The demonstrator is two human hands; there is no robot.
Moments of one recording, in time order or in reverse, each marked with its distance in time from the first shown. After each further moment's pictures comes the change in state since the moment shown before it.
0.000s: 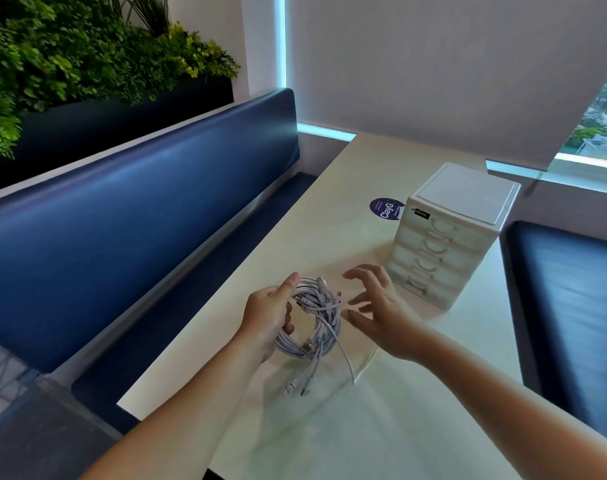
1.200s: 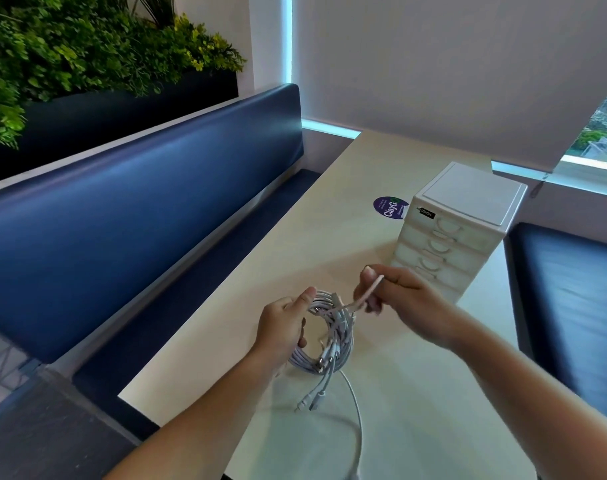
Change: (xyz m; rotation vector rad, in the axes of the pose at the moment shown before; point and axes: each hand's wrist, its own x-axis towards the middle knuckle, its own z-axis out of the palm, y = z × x) left_hand -0.014 -0.023 0.011 0.105 -0.004 0.069; right_hand -0.001 -0.046 -0.043 0.627 -0.124 -0.008
